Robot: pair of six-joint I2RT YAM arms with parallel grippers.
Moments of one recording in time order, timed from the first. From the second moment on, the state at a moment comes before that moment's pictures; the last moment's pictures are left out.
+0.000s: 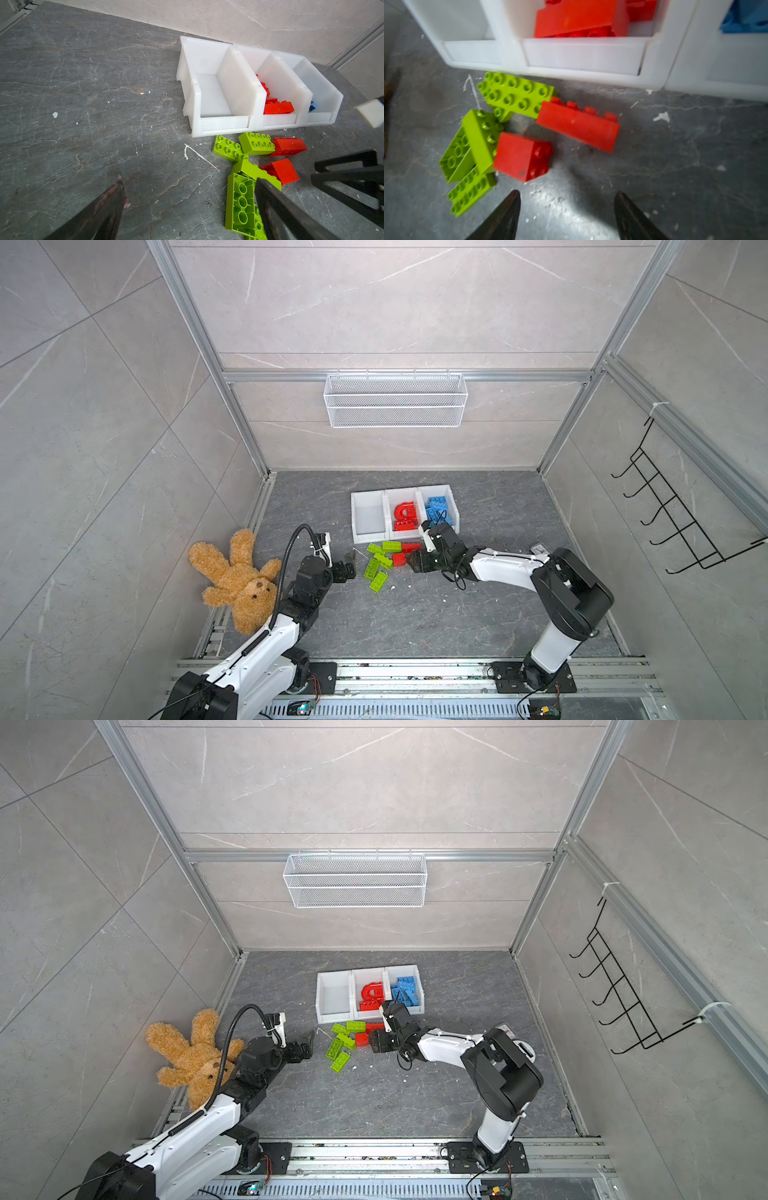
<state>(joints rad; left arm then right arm) -0.38 0.92 0.27 0.22 -0.10 -0.31 0.69 1.69 0.87 -0.01 -0.12 0.43</state>
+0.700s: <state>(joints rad) -0.38 0.91 0.27 0.22 -0.10 -0.31 0.76 1.72 1.05 -0.28 0.13 0.29</state>
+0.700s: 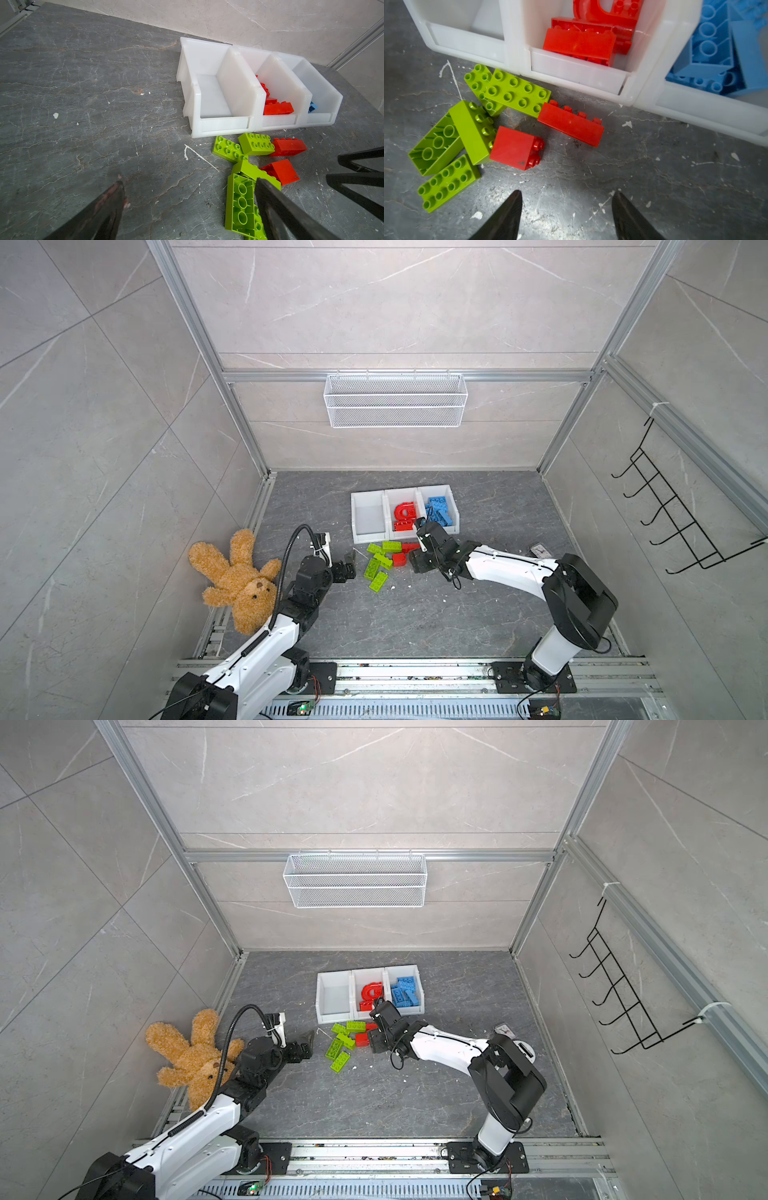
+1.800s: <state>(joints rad) -0.38 0.84 0.27 0.19 -0.12 -0.31 0.65 1.98 1.32 -0.29 -0.12 0.14</state>
